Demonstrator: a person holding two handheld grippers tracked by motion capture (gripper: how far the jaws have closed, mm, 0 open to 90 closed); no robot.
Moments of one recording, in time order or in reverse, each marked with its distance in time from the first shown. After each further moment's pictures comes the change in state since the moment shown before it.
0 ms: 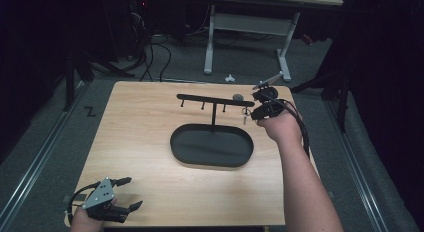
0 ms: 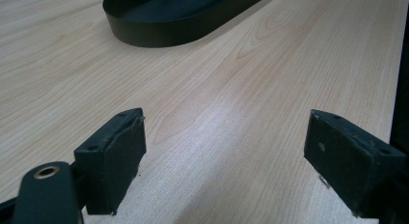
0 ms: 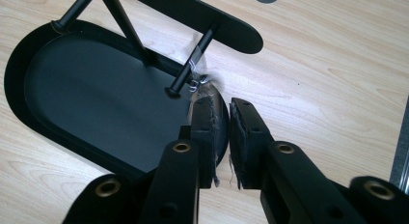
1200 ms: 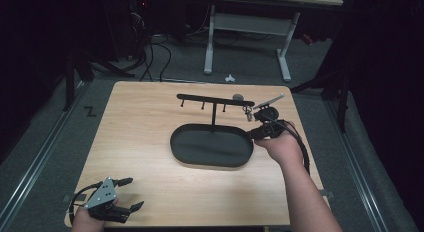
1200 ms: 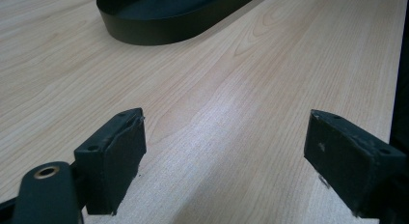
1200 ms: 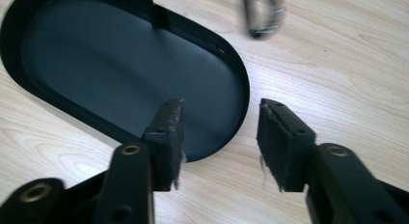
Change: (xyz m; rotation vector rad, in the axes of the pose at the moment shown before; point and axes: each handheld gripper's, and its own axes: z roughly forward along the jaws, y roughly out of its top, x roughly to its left) left arm -0.002 0.001 0.004 0.012 -0.009 0.004; right arm 0.008 -0.050 0.018 -0.007 0.028 -0.006
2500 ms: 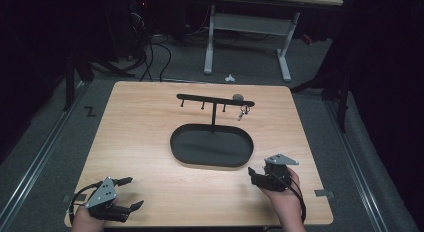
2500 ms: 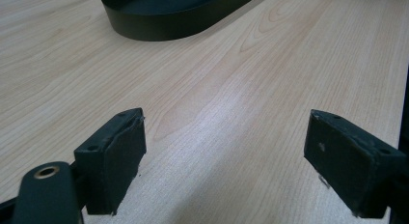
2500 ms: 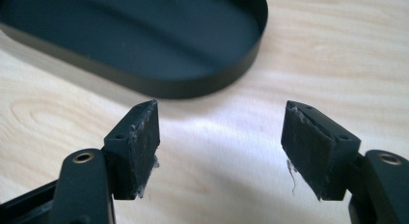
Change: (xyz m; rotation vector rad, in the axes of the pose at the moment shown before) left arm 0.002 -0.002 0.001 0.012 0.014 -0.003; right arm 0.007 -0.151 0.058 -0.327 0.006 0.046
